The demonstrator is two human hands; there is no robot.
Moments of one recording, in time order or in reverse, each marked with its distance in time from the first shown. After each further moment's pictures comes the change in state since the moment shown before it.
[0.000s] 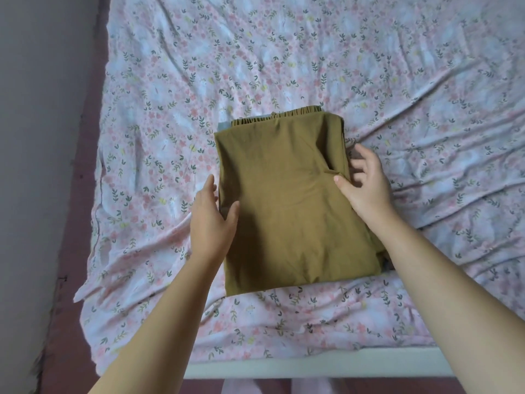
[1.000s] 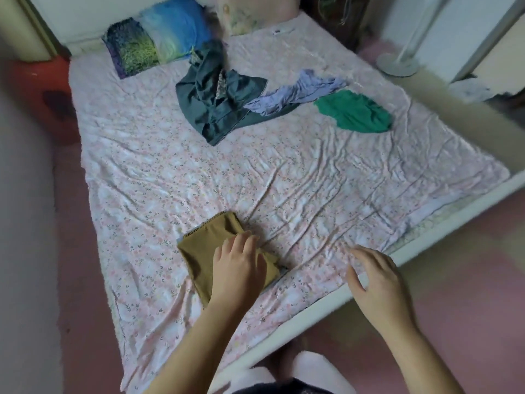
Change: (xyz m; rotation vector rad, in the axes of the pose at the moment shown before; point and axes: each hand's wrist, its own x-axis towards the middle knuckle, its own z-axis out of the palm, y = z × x) left_hand -0.203 0.272 -0.146 0.549 -0.155 0.914; right_hand -0.330 -0.169 -0.228 -0.616 0.587 -0.098
